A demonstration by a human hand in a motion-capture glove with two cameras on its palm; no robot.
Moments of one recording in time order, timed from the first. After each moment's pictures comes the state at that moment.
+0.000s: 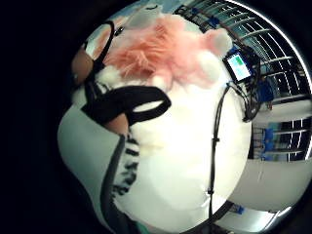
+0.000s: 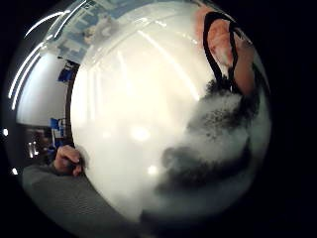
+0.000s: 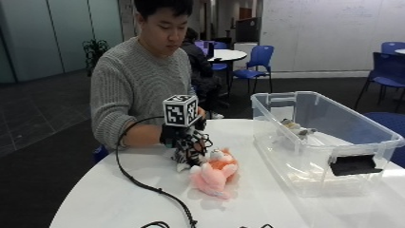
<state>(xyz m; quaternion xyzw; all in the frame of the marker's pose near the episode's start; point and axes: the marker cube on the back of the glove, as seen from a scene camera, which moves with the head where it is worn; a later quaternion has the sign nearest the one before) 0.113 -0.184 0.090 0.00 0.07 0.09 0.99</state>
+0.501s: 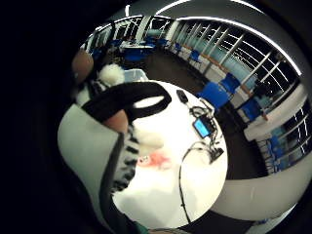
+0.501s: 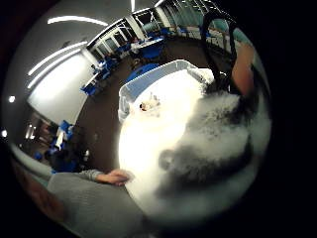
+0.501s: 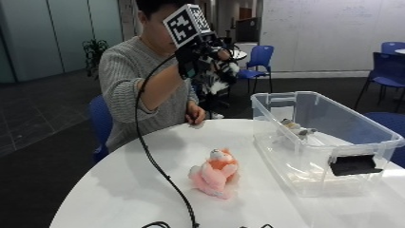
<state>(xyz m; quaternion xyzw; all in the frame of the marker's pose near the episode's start) 0.106 -0.281 -0.172 0.21 0.06 0.06 0.97</state>
